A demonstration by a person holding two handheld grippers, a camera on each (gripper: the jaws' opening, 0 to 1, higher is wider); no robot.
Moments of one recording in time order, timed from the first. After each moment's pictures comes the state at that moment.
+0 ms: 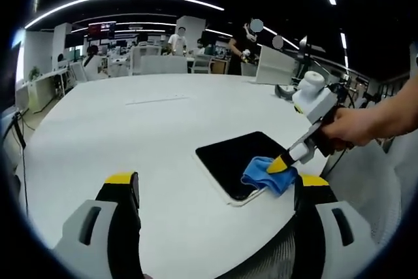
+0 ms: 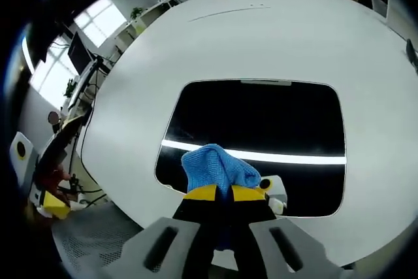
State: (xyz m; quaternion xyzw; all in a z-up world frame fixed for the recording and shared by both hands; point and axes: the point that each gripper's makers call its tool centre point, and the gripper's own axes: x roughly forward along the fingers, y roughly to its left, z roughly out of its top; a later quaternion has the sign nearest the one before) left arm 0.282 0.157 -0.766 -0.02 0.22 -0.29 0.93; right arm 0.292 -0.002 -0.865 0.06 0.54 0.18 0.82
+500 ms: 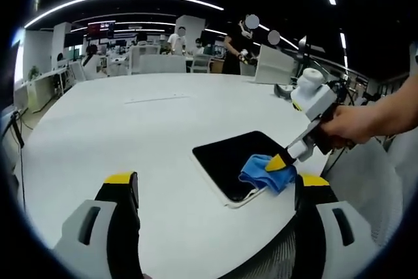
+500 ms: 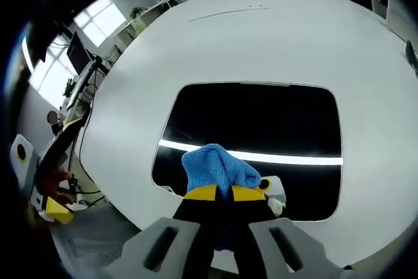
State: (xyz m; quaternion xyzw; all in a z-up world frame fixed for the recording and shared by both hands) left arm 0.284 0.151 -0.771 -0.01 0.22 -0.29 0.93; right arm 0.298 -0.004 -0.865 0.06 0.54 0.18 0.82
